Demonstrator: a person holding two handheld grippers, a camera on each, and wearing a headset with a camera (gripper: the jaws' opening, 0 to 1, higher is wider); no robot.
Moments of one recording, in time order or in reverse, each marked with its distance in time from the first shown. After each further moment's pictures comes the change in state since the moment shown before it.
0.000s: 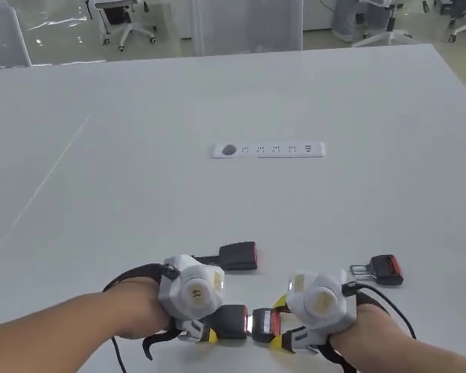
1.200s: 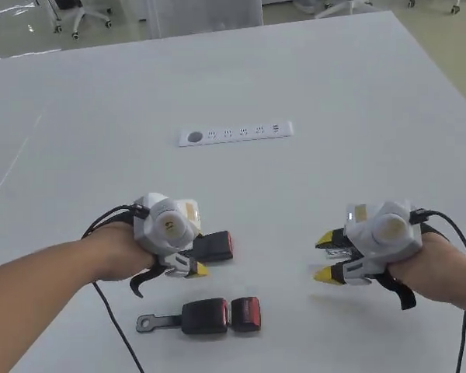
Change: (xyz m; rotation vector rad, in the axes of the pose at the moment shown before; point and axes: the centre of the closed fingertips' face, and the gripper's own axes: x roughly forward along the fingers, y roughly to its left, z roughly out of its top) left arm -0.025 0.108 0.039 -0.009 -0.088 0.120; right arm -0.113 -0.096 -0.065 0.035 -0.002 -0.137
